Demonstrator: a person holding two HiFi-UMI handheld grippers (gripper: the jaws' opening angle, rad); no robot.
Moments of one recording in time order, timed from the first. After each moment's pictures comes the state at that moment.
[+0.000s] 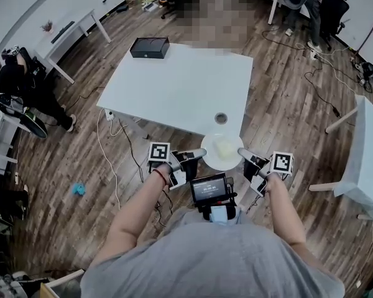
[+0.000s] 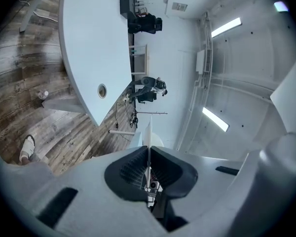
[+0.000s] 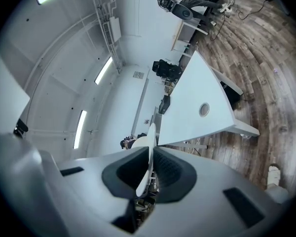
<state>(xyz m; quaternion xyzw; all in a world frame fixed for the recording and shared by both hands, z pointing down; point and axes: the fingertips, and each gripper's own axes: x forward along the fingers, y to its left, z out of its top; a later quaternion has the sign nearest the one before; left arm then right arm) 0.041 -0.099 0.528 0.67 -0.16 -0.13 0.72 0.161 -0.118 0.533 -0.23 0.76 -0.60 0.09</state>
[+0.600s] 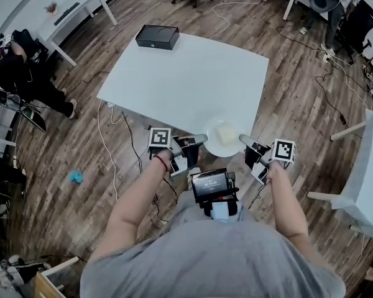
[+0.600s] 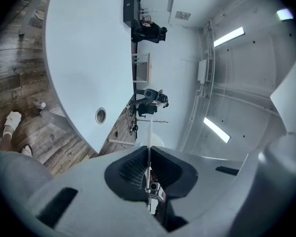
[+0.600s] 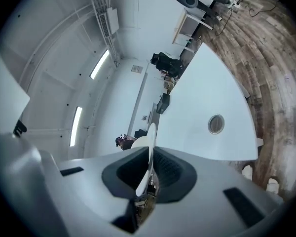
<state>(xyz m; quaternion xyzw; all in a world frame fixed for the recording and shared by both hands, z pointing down) 0.000 -0.194 0.546 0.65 -0.19 -0.16 0.72 0.118 -0.220 0.546 -0.22 0.77 -0.60 0.05</state>
